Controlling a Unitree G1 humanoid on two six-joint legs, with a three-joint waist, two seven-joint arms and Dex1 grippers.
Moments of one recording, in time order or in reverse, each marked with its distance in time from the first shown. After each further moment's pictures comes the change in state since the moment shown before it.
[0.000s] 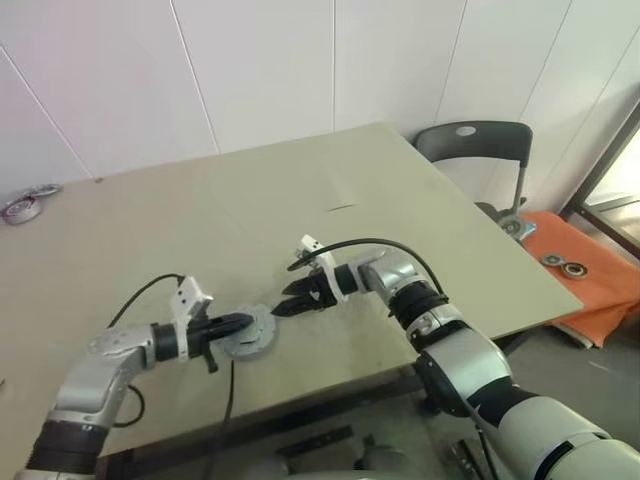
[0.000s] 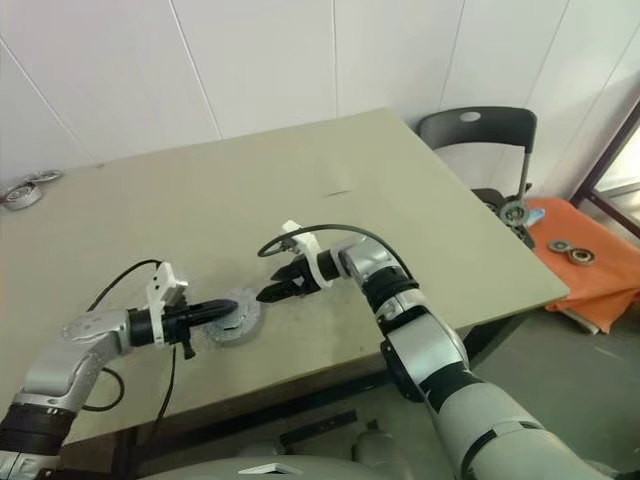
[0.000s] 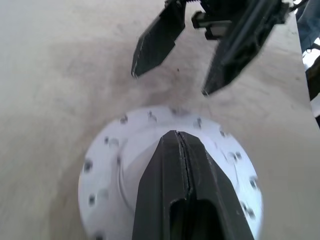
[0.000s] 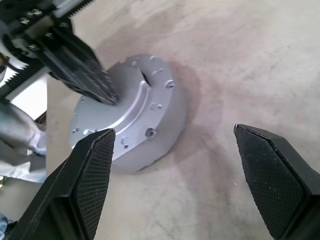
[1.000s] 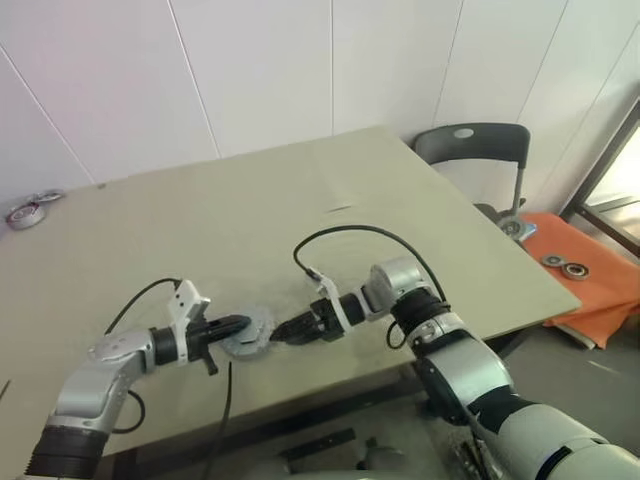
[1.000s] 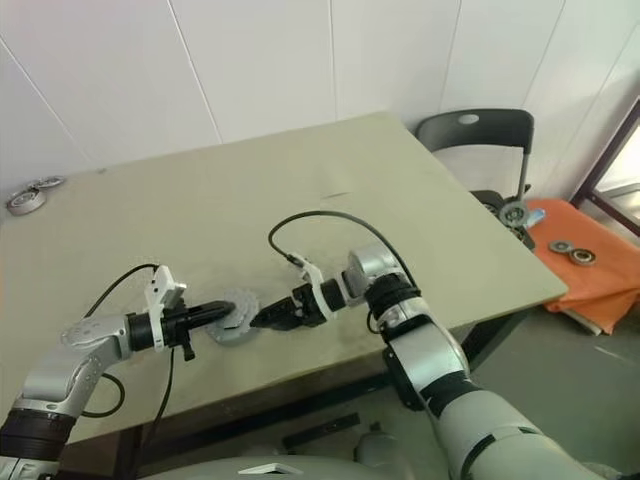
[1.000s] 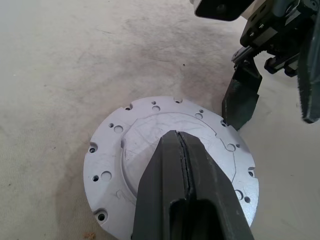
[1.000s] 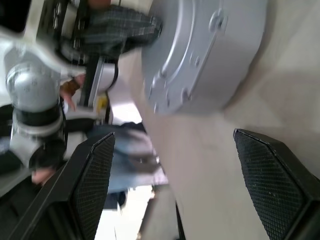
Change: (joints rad) left arm 0.022 -0.019 0.008 0.003 -0.001 -0.002 0.049; right arm 0.045 0.041 -0.092 -0.068 0.207 0.728 -0.113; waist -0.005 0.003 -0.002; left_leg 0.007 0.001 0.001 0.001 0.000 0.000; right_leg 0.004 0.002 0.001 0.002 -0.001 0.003
